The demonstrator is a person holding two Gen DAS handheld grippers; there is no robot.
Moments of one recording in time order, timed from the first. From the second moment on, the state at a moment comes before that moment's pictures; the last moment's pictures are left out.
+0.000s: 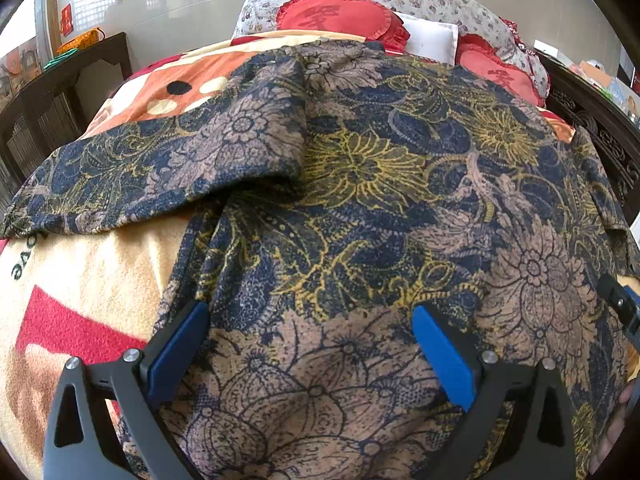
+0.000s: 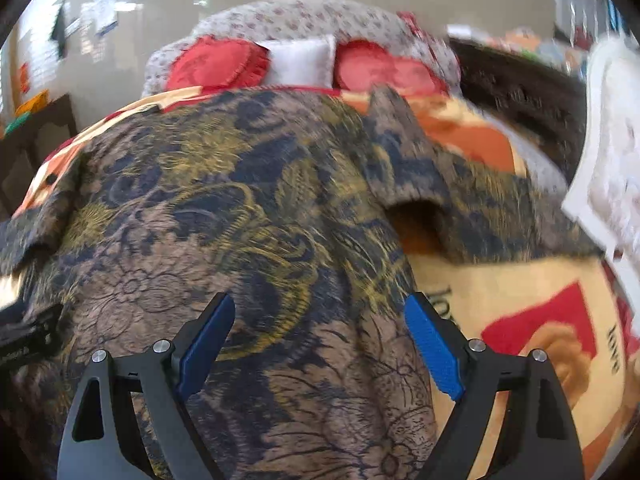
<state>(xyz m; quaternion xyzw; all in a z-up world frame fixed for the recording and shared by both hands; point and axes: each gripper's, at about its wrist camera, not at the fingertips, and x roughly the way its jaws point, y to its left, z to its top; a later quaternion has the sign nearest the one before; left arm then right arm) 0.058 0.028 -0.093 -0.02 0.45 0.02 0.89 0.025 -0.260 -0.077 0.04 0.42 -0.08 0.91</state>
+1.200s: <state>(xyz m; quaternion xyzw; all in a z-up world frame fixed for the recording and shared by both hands) 0.021 0.284 -0.054 -0.32 0.36 0.00 0.88 0.033 -0.254 -0.087 0.02 0.44 -0.10 0.89</state>
